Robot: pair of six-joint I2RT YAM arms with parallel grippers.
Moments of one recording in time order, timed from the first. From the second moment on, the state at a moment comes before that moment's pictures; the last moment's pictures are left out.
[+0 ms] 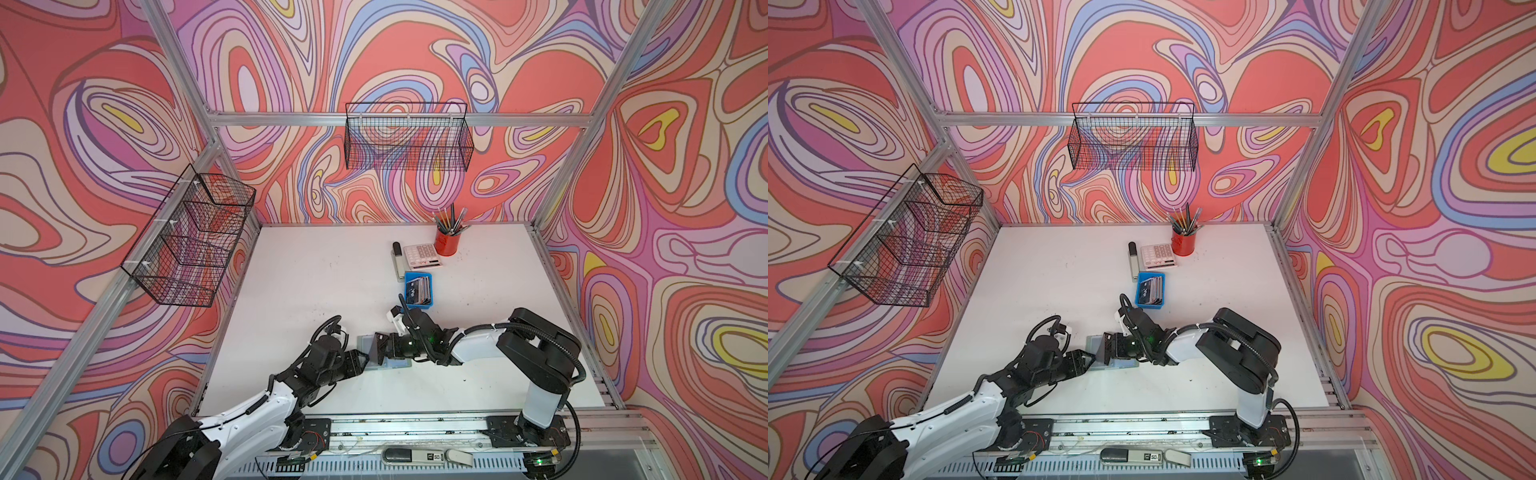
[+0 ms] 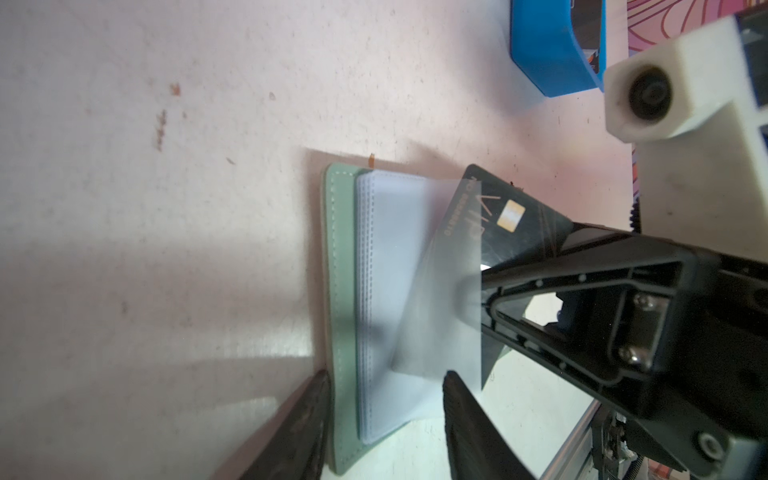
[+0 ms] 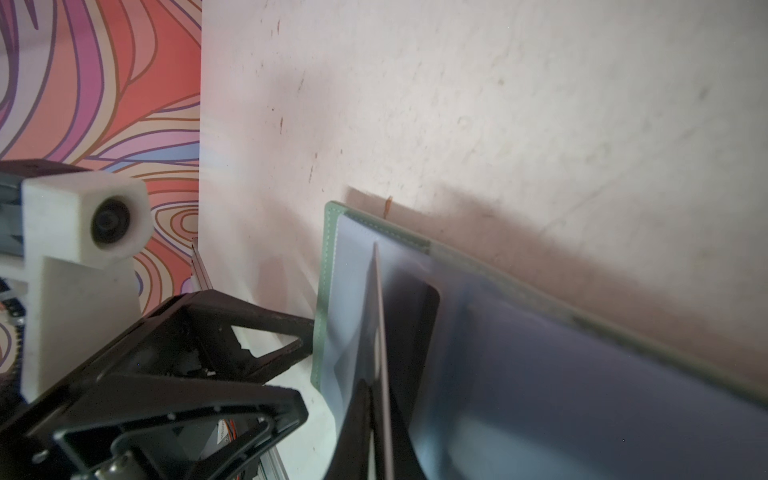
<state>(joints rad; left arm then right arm) -0.61 0.91 0.13 0.04 0.20 -0.89 0.90 1.84 0.77 0.36 -0.40 0.92</state>
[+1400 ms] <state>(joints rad) -0.61 0.94 0.15 0.04 0.20 -0.88 0.83 1.69 0.73 0.17 -0.17 0.90</state>
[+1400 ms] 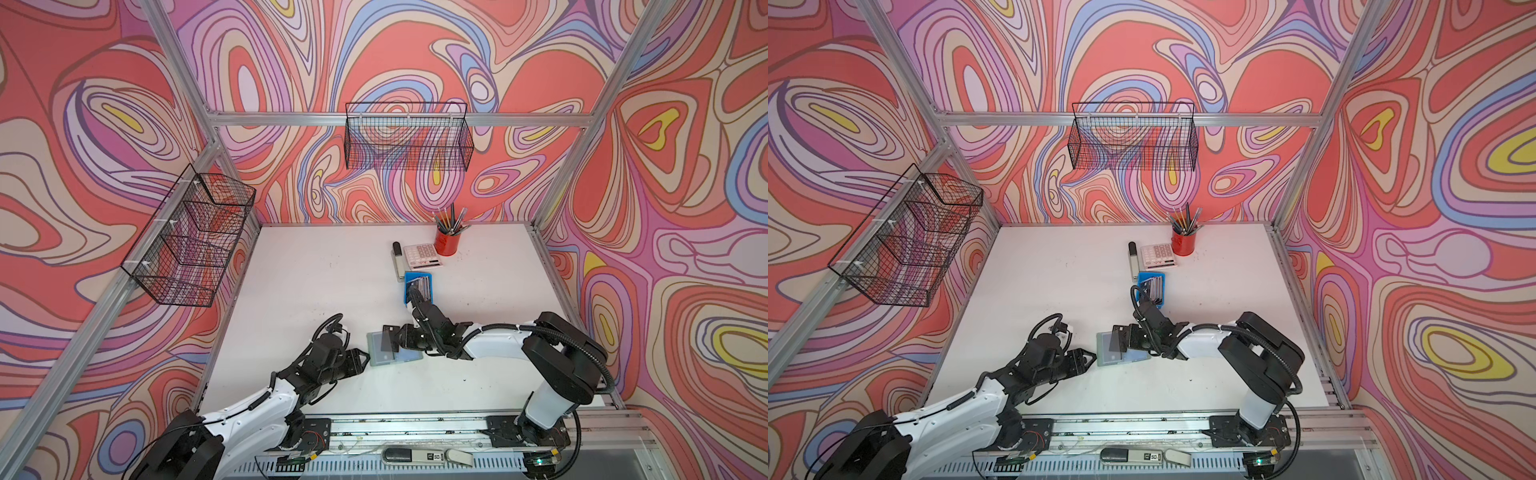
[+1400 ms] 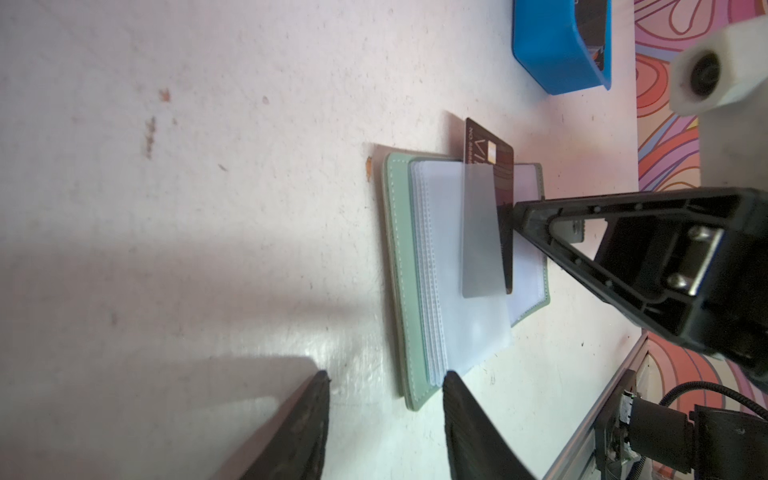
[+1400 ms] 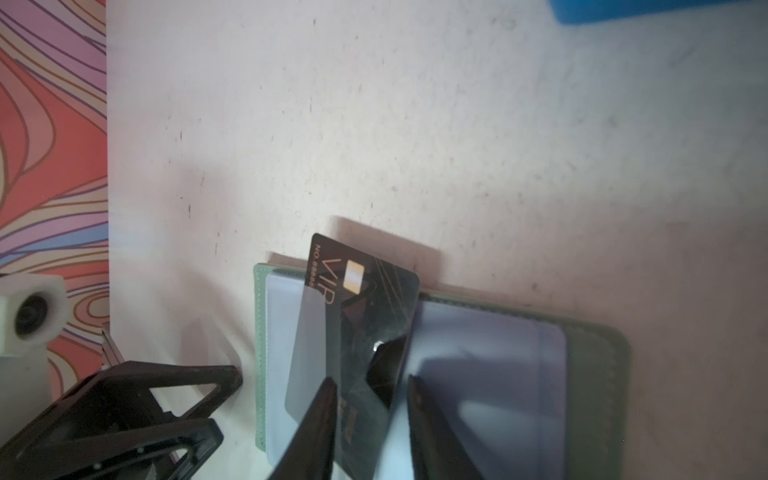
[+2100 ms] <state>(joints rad) -0.61 1.03 0.20 0.07 0.19 -0.86 0.83 1.69 0.70 0.22 -0.15 0.96</state>
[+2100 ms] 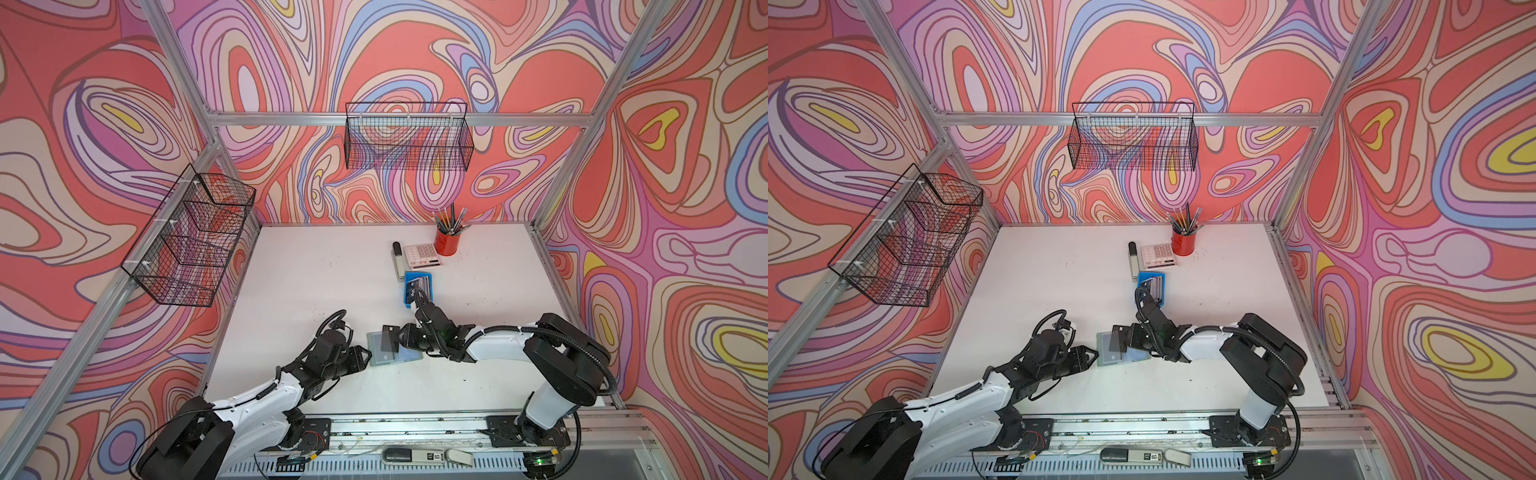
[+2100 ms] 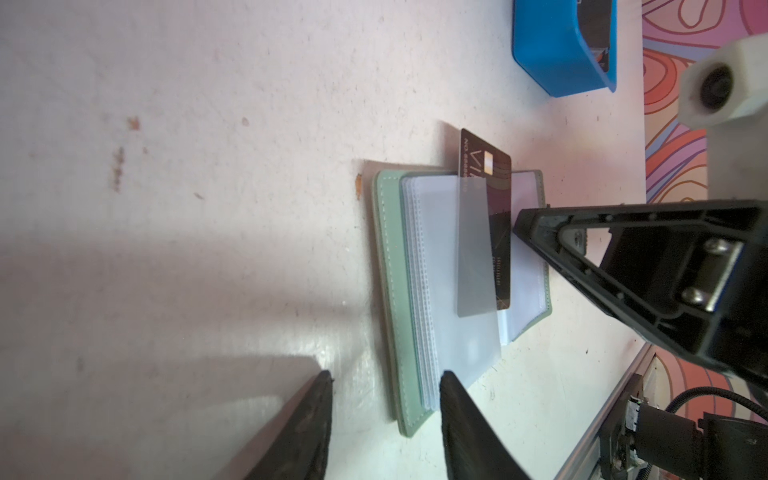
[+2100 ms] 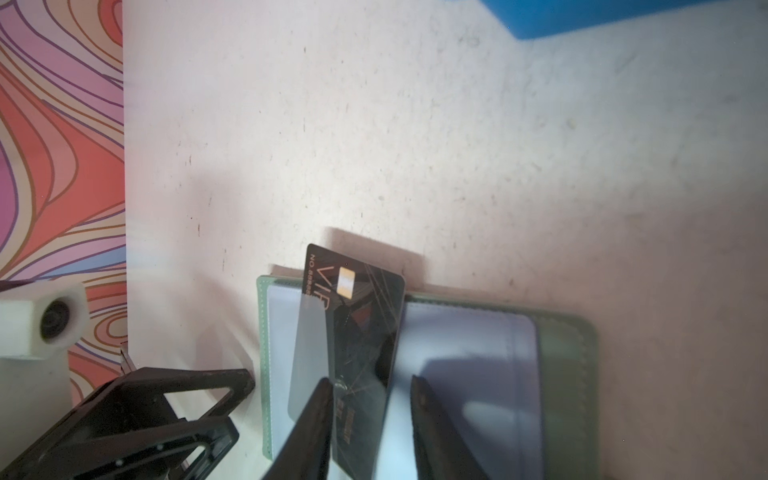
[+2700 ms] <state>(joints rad) -0.61 1.39 0.68 0.02 0.07 -0.68 0.83 1.78 0.71 0.40 -0.23 1.02</state>
